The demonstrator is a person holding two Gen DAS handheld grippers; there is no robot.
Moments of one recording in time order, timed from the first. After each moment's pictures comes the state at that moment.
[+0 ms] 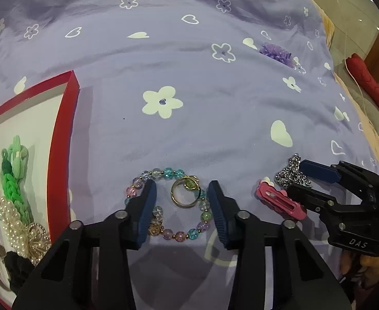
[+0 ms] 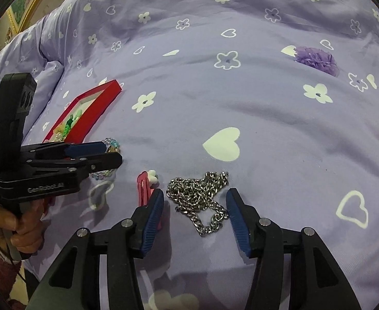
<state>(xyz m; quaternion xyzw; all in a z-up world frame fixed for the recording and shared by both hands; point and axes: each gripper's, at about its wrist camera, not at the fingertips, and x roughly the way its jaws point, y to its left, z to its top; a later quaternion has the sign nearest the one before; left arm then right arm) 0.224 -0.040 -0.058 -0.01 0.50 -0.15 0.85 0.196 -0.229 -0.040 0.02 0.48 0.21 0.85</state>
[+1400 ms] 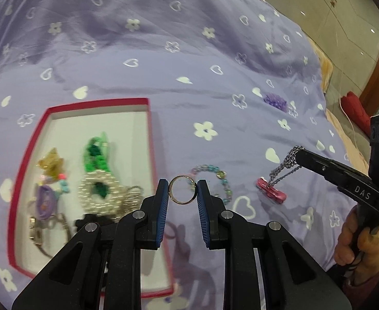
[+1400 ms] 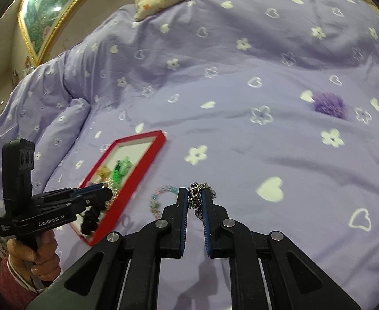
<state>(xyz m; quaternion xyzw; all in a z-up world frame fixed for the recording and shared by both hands) 0.158 0.050 0.007 -0.07 0.42 -0.12 0.90 0.177 -0.189 0.035 0.08 0.39 0.25 0.88</state>
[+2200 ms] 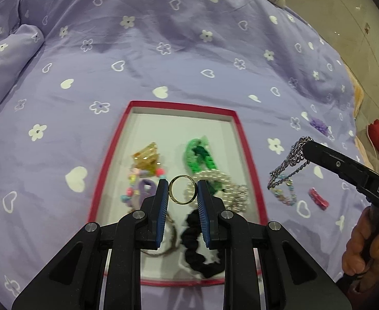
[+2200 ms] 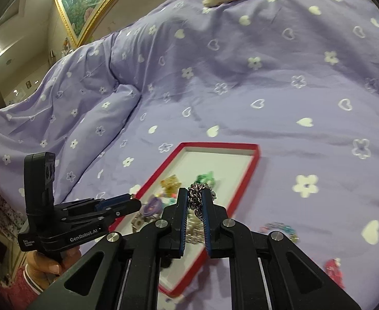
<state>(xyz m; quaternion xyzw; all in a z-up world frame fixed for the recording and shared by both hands) 0.145 0.165 0.003 -0.10 0.41 -0.02 0.91 0.191 -0.046 0.051 0.07 0.38 0.37 0.84</state>
